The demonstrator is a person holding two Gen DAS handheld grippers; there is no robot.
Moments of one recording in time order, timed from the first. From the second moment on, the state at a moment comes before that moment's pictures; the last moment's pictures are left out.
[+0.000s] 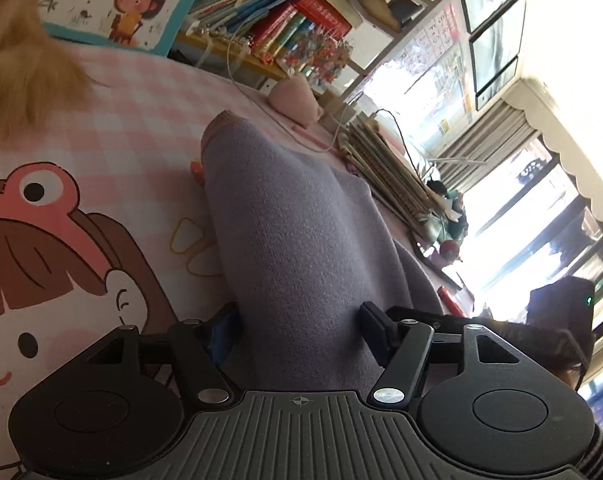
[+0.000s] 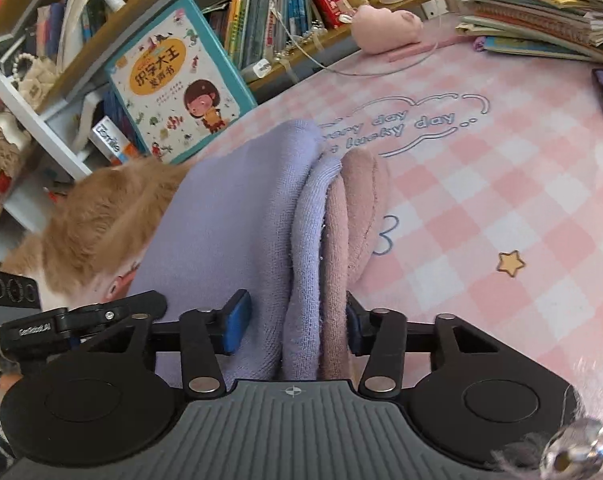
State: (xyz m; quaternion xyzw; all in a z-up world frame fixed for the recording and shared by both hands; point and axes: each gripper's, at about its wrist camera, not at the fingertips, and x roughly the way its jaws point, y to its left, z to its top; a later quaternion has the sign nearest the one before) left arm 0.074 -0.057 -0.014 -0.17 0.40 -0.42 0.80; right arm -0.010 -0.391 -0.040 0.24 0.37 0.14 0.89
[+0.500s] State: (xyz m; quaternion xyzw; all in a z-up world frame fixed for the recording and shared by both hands) left arm 0.111 -0.043 0.028 -0.14 0.33 -0.36 0.86; right arm 0.062 -0.334 -0.003 0.09 0.30 0.18 0.93
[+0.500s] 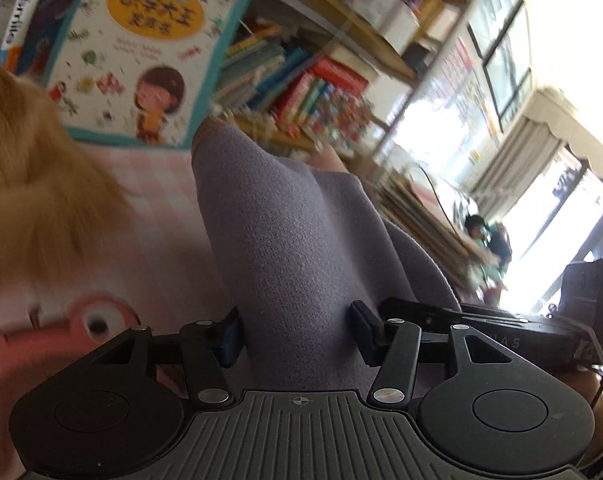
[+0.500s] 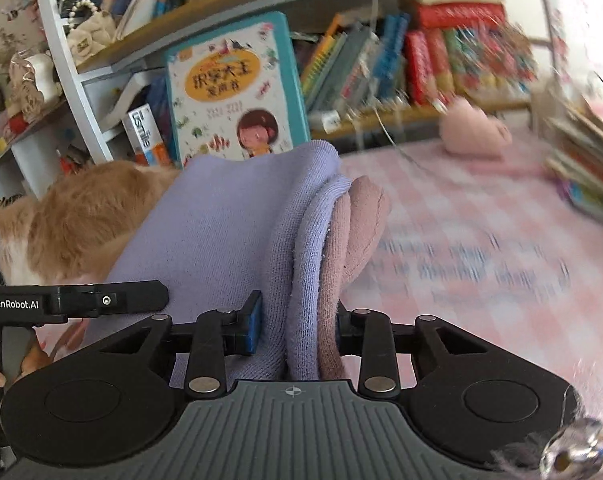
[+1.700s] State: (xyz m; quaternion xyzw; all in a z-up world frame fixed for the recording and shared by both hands) left arm 0.261 -0.029 -0.009 -0.20 0.34 -0.23 0.89; right arm 0.266 -0.309 -0.049 0.15 0.31 0.22 0.91
